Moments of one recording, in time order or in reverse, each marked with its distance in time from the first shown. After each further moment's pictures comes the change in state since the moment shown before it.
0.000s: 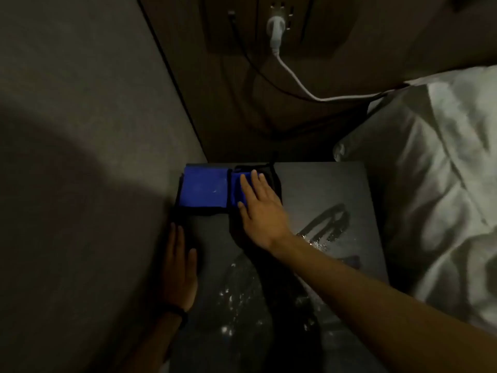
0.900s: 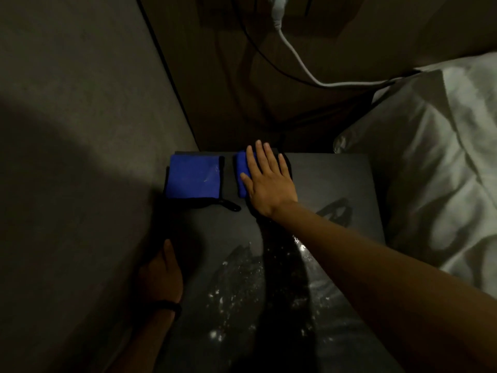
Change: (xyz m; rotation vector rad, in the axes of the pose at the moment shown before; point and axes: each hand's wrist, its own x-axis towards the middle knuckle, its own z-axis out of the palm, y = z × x) left_hand 0.003 -0.009 0.022 0.109 0.367 -0.195; right_hand 0.057 0.054 0.010 -0.337 -0.007 -0.026
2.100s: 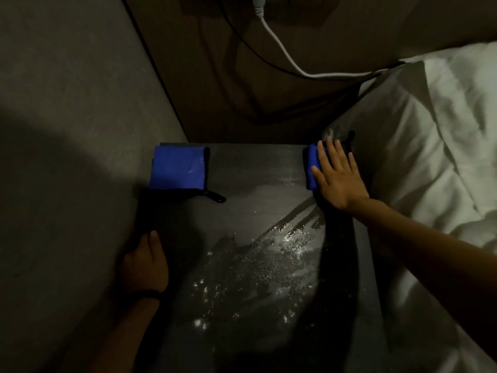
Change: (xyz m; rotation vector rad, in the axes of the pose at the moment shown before) left_hand -0.002 0.004 -0.003 0.072 0.007 0.098; right_hand -0.063 0.163 -0.021 -0.003 -0.041 0.212
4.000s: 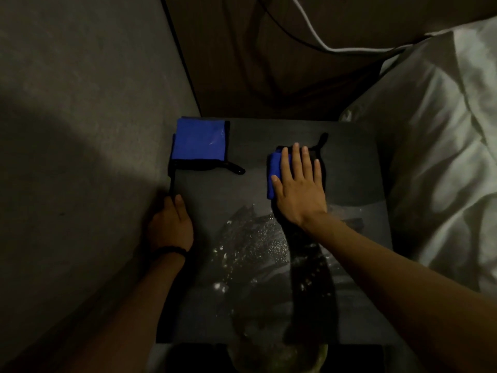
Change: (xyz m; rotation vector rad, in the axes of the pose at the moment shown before) left_hand 0.009 -0.009 0.014 0.001 -0.086 -0.043; right_hand -0.064 -0.139 0.041 -0.035 0.034 -0.033
